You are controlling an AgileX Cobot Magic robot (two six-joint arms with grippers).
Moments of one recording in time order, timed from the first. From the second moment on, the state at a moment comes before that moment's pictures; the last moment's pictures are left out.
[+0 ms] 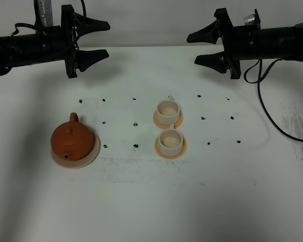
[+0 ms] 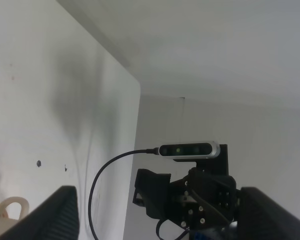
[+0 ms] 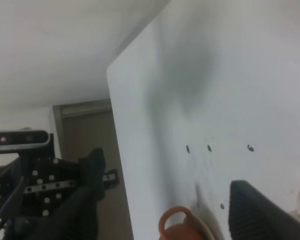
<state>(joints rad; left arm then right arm) 0.02 2.27 -1.58 -1.63 0.97 0.54 0.00 2.24 -1.63 1.45 0.99 -0.53</state>
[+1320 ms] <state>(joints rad) -0.03 2.28 -2.01 -0.65 0.90 0.61 -0.02 2.24 -2.01 0.67 0.90 -0.64</state>
